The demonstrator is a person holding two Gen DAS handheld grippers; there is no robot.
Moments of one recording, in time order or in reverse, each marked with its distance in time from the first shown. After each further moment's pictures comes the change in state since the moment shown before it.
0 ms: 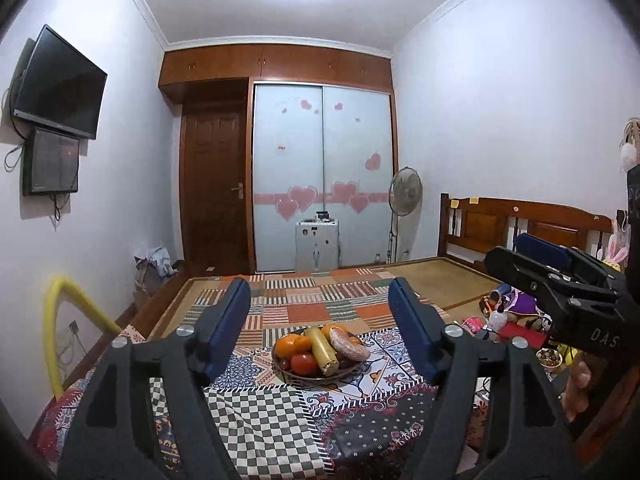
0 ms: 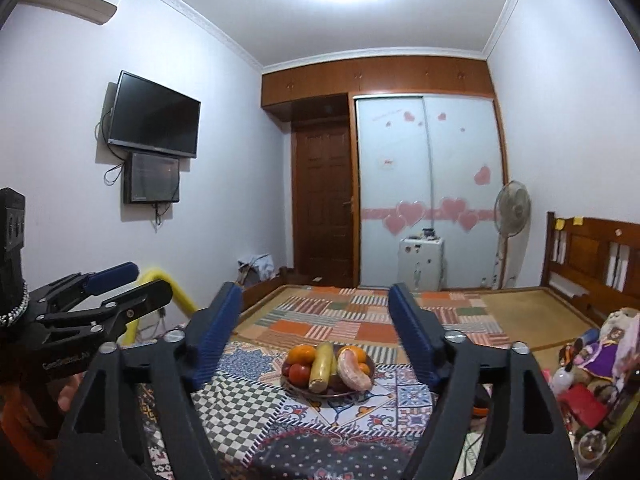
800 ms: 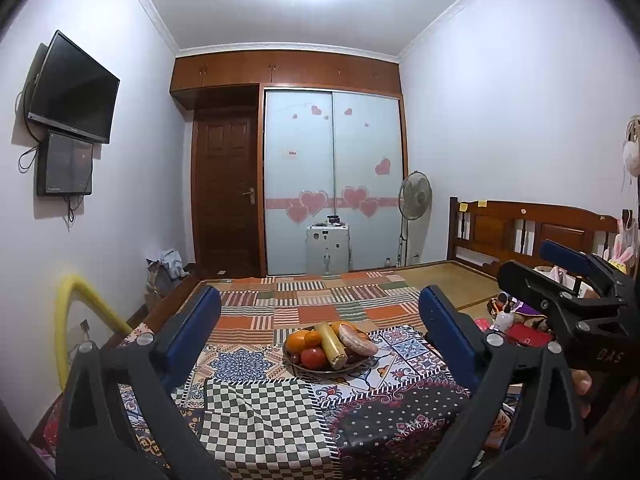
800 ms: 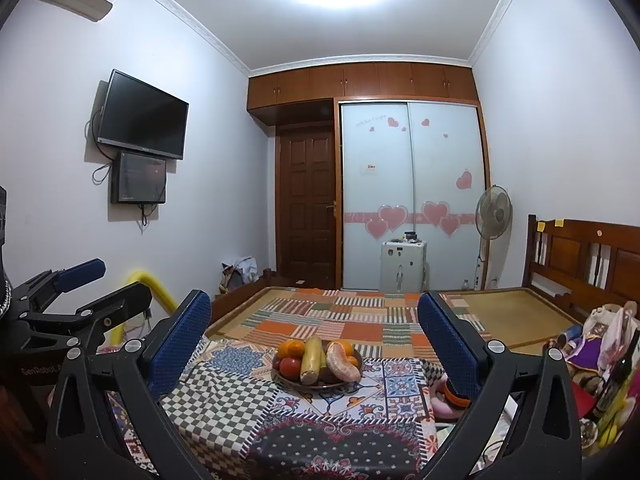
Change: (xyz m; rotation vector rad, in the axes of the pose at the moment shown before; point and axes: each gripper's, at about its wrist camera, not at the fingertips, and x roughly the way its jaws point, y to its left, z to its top) left arm -0.023 -0.002 -0.013 -0.001 -0.016 0.042; right arm -0.029 0.002 -0.015 -0.007 -0.010 -0.049
